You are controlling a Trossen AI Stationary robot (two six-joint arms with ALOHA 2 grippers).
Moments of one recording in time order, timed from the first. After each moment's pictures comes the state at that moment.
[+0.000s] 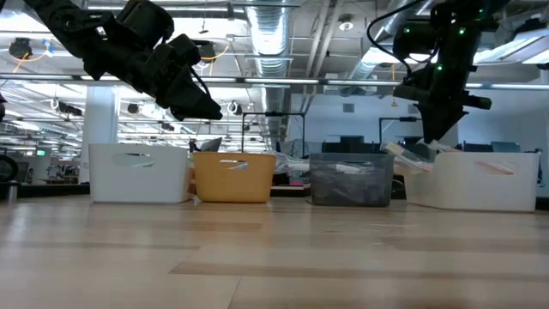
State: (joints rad) left arm 0.32 1.15 0.46 0.25 0.20 0.03; right arm -0.49 1.13 0.83 -0.93 0.30 0.69
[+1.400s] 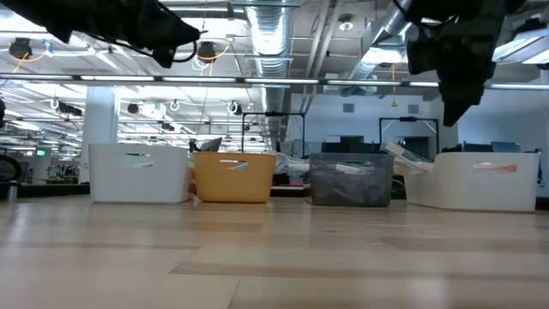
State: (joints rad) left arm 0.13 0.80 0.46 0.17 0.16 0.02; right arm -0.11 1.07 0.83 -0.97 -0.05 0.45
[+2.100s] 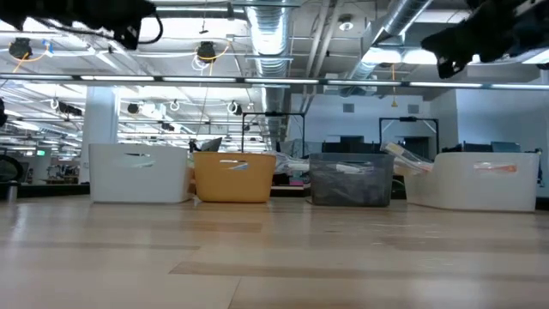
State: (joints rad) left arm 0.04 0.43 0.43 -0.09 0.09 0.04; right arm 0.17 0.47 0.30 0.01 0.10 -0.01
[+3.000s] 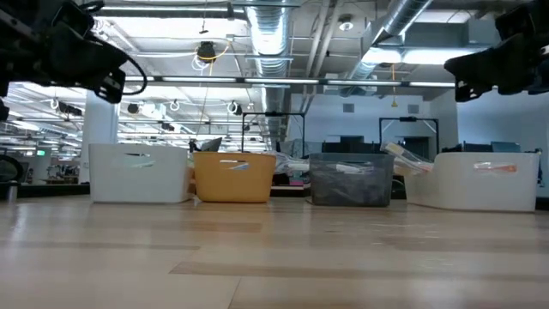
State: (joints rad) left arm 0.04 0.11 0.03 0.08 0.21 -0.10; right arm 0.12 0.00 0.01 0.02 0.05 -0.08
